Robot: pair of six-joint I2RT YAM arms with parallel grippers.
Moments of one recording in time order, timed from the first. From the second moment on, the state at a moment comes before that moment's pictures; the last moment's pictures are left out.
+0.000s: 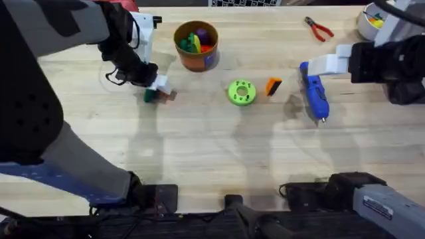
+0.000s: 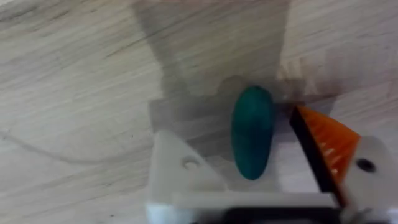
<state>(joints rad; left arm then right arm) 0.06 1.82 1.18 -0.88 0.12 0.32 0.00 1.06 1.10 -1.05 -0.06 0.02</state>
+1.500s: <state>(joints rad) 0.06 1.19 1.26 -1.06 0.13 0.19 0.00 1.06 1.10 -1.05 -0.06 0.02</state>
